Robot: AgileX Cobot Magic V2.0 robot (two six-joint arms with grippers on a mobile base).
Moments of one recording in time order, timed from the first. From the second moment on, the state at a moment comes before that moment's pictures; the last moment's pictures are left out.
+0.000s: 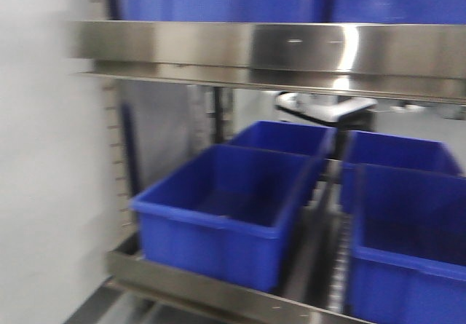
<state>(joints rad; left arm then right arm) -0.67 1.62 -1.80 0.31 0.64 -0.40 0.12 1.37 -1.52 0.18 0.59 0.02</state>
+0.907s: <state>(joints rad) -0.67 1.62 -1.80 0.31 0.64 -0.40 0.12 1.37 -1.52 0.18 0.59 0.02</state>
